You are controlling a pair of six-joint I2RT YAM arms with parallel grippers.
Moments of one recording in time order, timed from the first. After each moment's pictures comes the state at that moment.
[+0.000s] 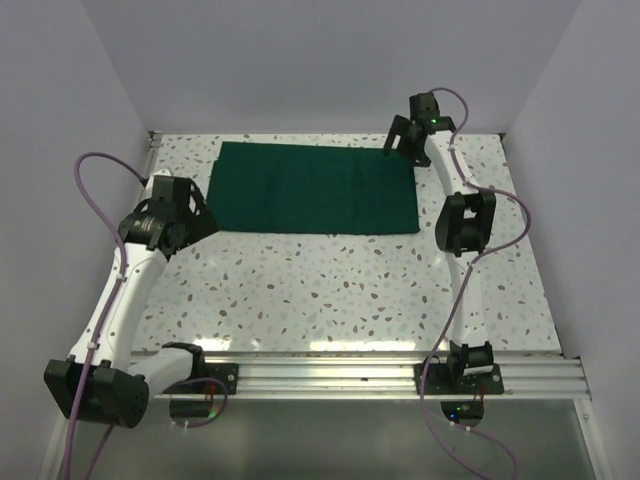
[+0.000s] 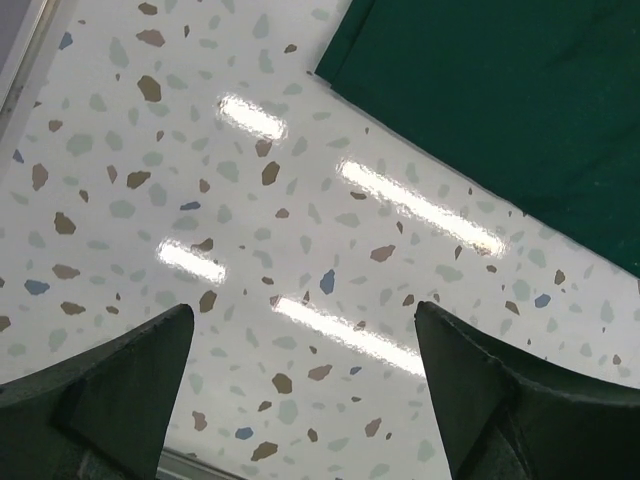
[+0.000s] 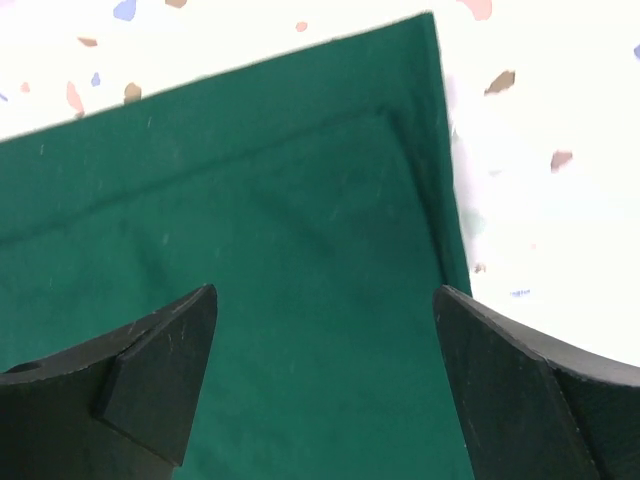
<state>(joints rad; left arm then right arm) -0.12 1.14 1.13 -0.91 -0.32 -0.54 0.14 2.52 2.50 -0.91 0.08 0.45</state>
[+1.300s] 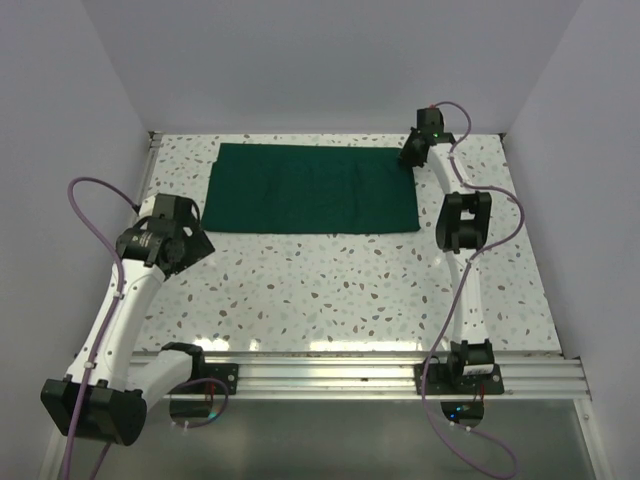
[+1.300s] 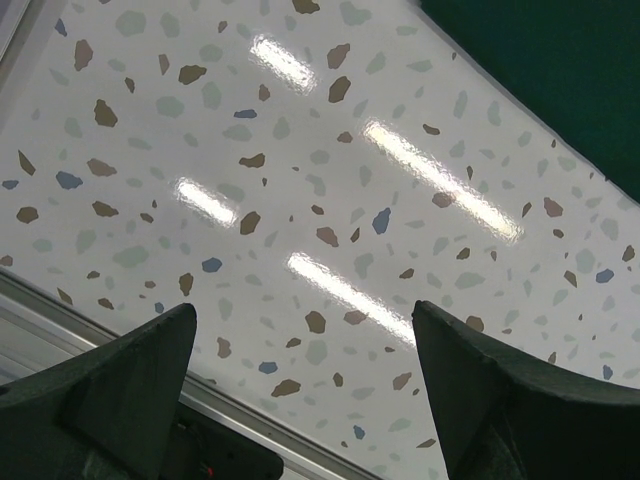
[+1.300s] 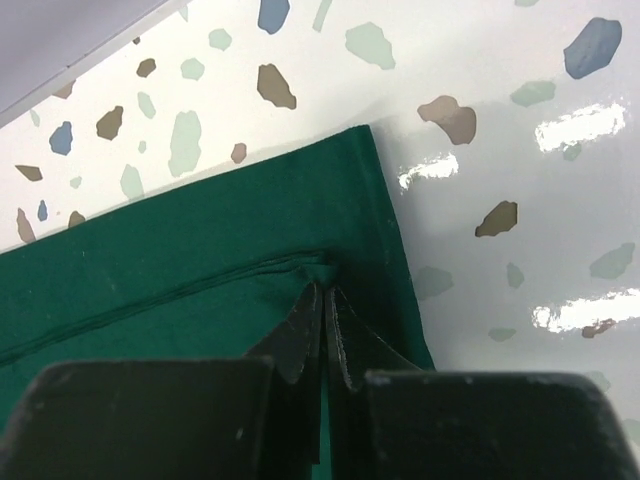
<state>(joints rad) -0.13 1.03 1.05 -1.10 -0.37 -0.69 0.07 2.73 2.57 -0.66 0.00 0.53</state>
